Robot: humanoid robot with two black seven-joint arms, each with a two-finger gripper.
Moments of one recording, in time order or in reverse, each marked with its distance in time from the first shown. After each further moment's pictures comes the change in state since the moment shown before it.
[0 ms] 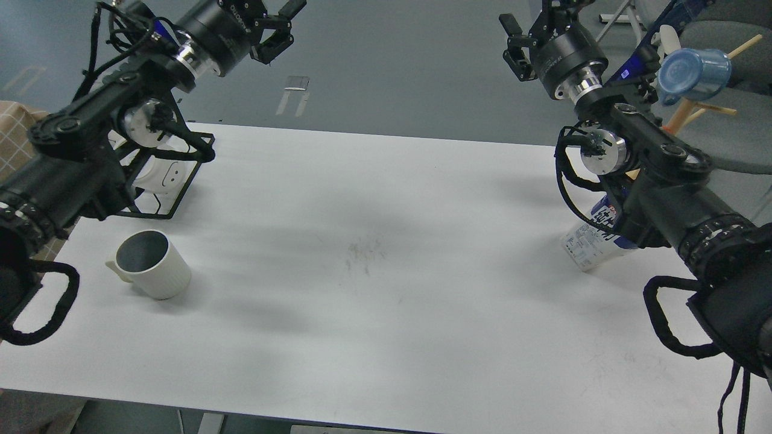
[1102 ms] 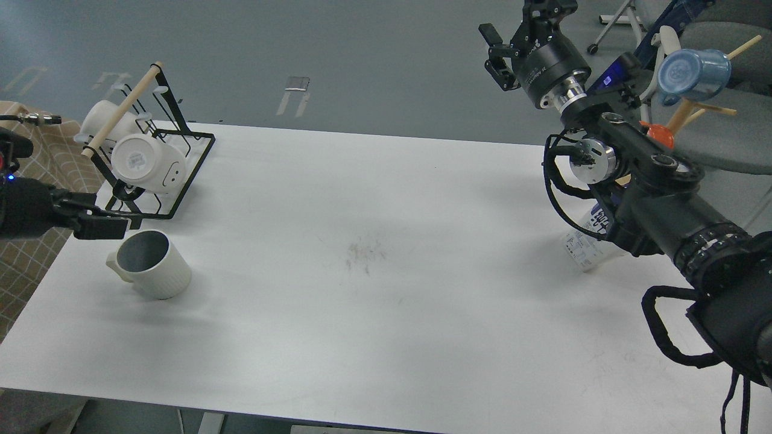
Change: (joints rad) left arm 0.420 0.687 0.067 -0.437 1.359 0.001 -0.098; right arm -0.036 -0.002 -0.022 0.076 -0.002 0.010 0.000
